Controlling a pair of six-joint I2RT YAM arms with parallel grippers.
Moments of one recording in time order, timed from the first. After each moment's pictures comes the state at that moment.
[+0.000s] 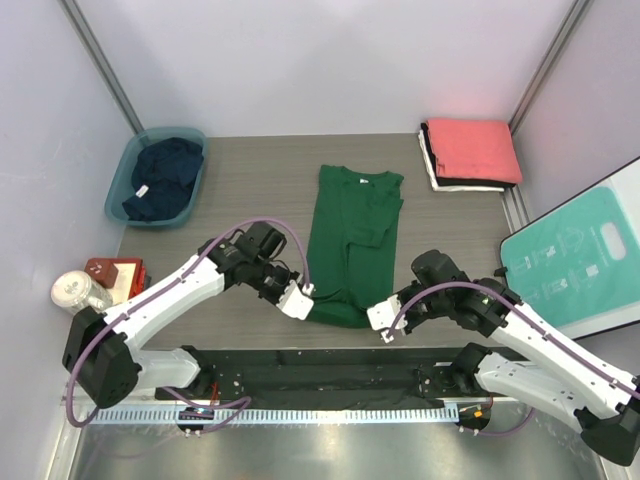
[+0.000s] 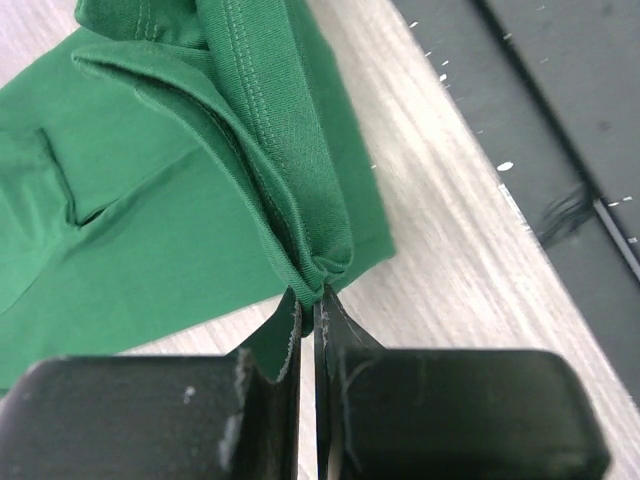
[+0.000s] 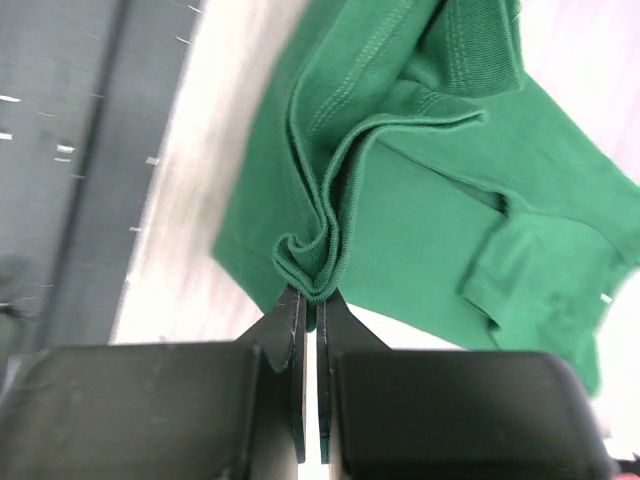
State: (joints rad) left arm -0.70 1.25 0.95 -0.85 0.64 1.42; right arm 0.78 0.78 0.74 -0.85 -0.39 -1.15
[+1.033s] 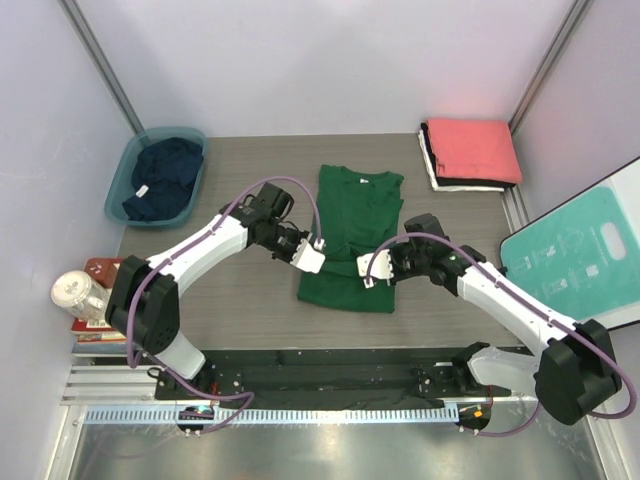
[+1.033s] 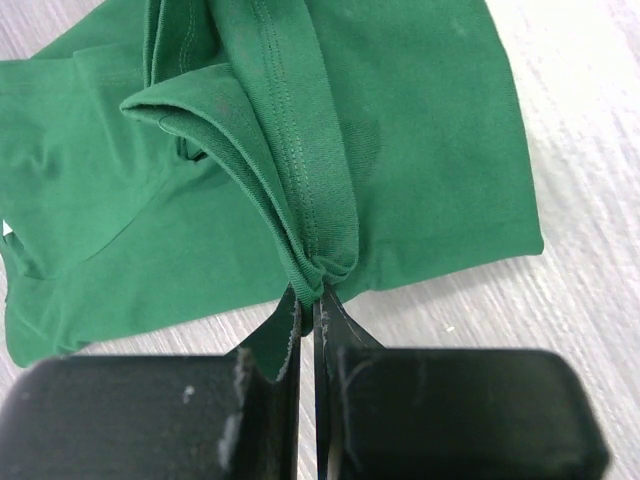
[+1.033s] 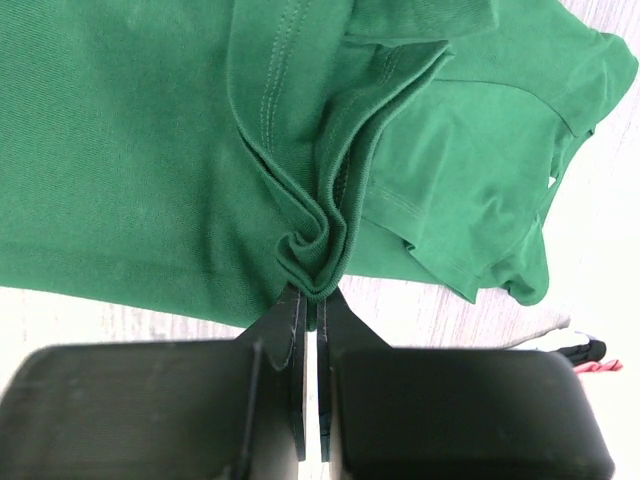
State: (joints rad) left arm -0.55 1.57 1.17 -0.73 0.66 1.52; right arm 0.50 1.13 0.74 -0.46 -0.29 -1.29
